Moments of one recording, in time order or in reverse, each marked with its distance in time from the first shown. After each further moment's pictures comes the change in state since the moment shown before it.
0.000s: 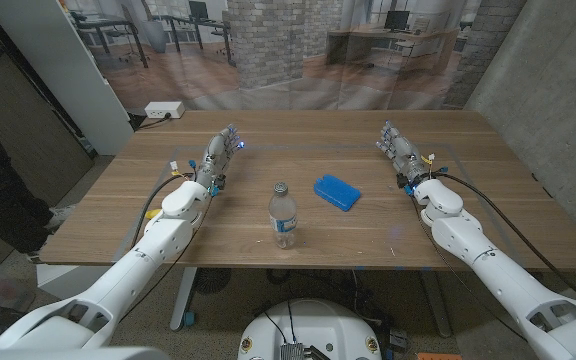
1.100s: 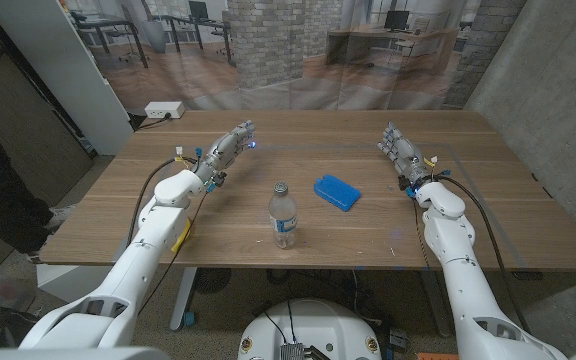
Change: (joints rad) left arm -0.038 -0.140 -0.241 0.035 0.394 0.037 -0.392; left_hand 0.147 -0.153 -0.054 -0.184 0.015 -0.048 0.026 -0.002 0.009 -0.077 0.074 0.000 0.009 -0.055 0.077 0.004 0.009 -0.056 0.122 -0.085 0.004; right arm -0.046 0.436 0.488 -0.059 -0.495 -0.144 0.324; right_hand 0.004 0.005 0.000 0.000 0.000 0.000 0.000 0.000 0.004 0.004 0.003 0.000 0.000 0.000 0.000 0.000 0.000 0.000 0.000 0.000 0.000
